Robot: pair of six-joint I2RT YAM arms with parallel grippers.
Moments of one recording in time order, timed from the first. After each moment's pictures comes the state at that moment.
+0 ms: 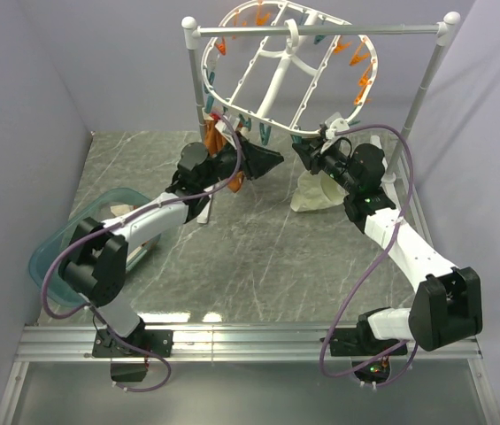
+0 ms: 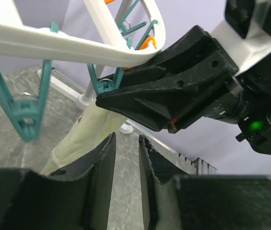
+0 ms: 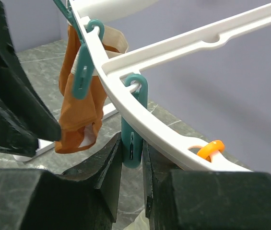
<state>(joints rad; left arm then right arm) -0.59 1.67 1.18 0.74 0.54 -0.62 0.28 1.31 0.97 0.42 -0.44 -0.12</state>
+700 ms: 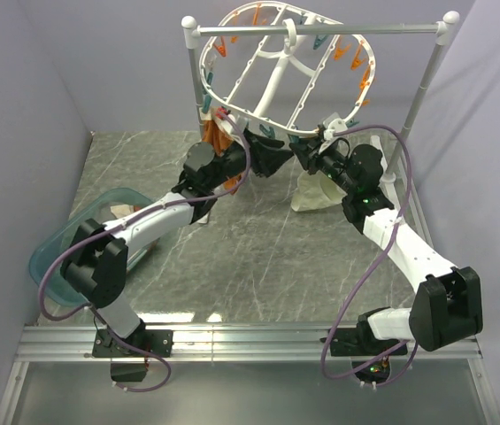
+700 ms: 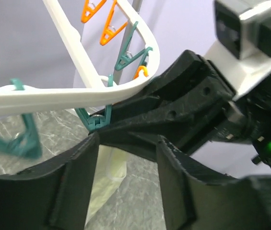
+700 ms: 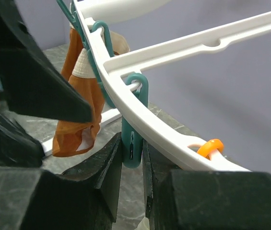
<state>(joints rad) -0.64 1.64 1.21 0.74 0.42 -0.46 0.30 1.31 0.97 0.44 -0.43 -0.11</state>
